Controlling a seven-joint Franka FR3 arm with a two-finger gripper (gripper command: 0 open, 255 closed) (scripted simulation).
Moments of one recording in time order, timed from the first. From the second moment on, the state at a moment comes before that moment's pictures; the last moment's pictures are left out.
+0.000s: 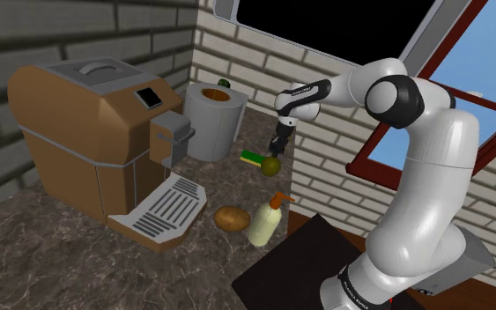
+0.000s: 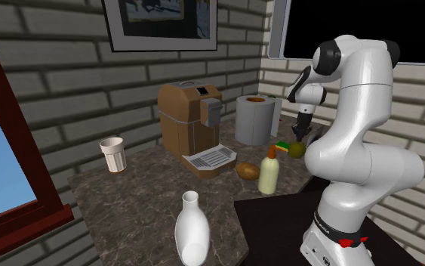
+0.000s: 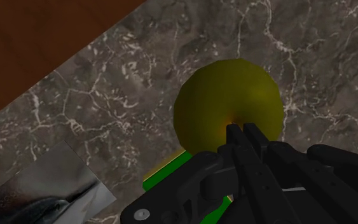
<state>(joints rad) -0.40 0.47 -0.02 -1.82 0.08 2.13 -0.52</state>
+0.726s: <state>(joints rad) -0.40 0.48 -0.02 -1.82 0.08 2.14 -0.52</state>
